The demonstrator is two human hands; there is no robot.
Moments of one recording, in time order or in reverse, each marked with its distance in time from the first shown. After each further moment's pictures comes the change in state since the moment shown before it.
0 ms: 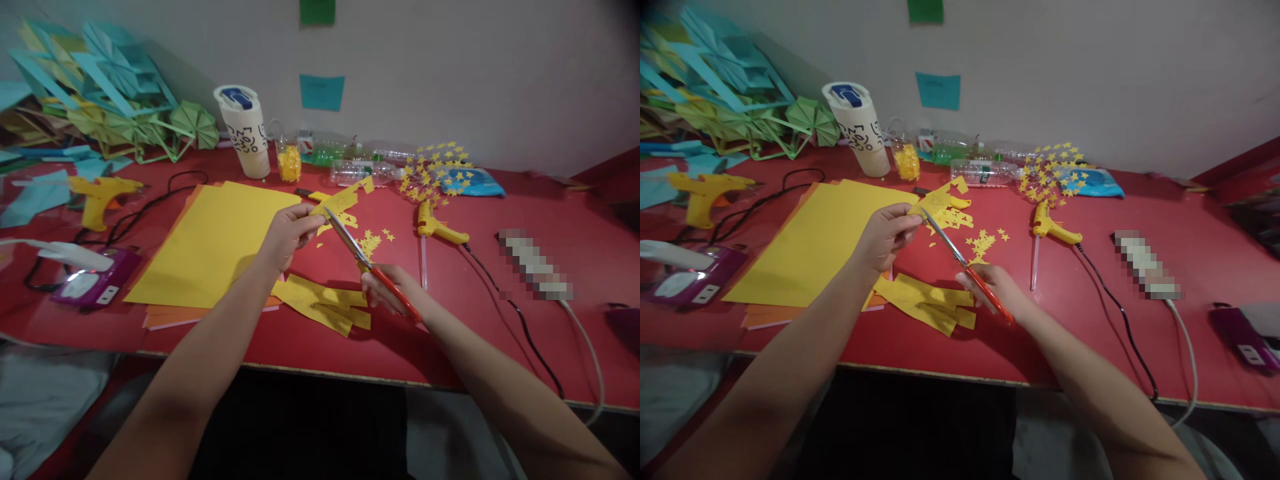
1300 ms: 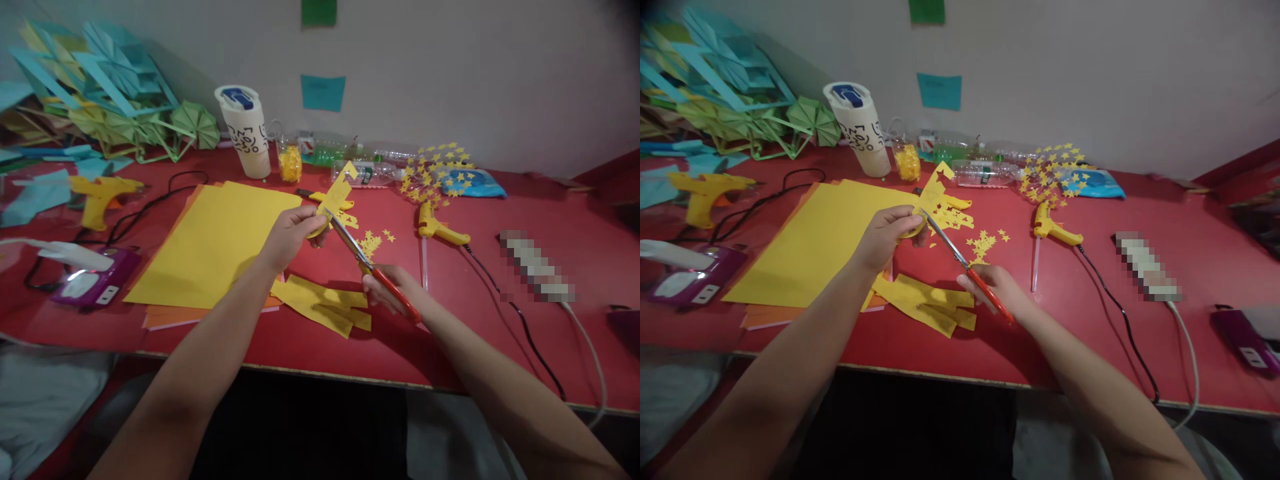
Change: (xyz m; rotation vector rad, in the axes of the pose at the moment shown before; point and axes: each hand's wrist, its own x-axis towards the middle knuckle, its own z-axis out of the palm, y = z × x) left_hand -0.003 0.004 -0.001 0.167 -0.110 0.158; right_hand -0.001 -0.003 -0.001 -0.007 -0.007 -0.009
